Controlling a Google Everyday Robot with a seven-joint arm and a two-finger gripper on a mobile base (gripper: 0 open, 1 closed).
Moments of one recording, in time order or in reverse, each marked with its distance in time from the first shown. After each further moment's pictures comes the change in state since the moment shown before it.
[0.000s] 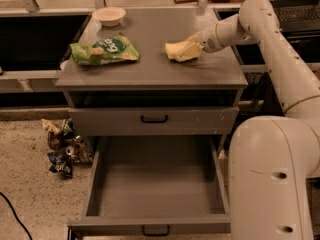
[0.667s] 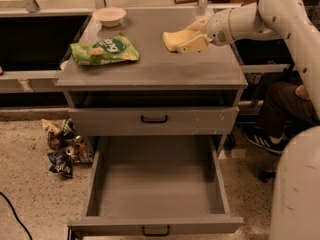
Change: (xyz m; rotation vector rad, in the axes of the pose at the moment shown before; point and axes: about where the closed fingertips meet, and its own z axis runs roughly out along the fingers) arm -0.051 0.050 -0.063 -0.020 -0.137 -0.157
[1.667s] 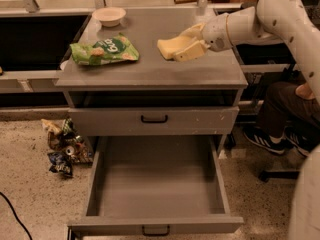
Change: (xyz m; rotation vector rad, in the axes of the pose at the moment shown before) arm -0.006 0.035 -0.001 -0.051 -0.007 -0.046
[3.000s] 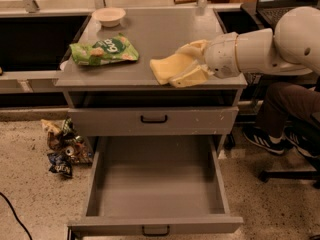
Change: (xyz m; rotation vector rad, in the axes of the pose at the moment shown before) arm -0.029 0.122 -0.041 0.009 -0.039 -0.108
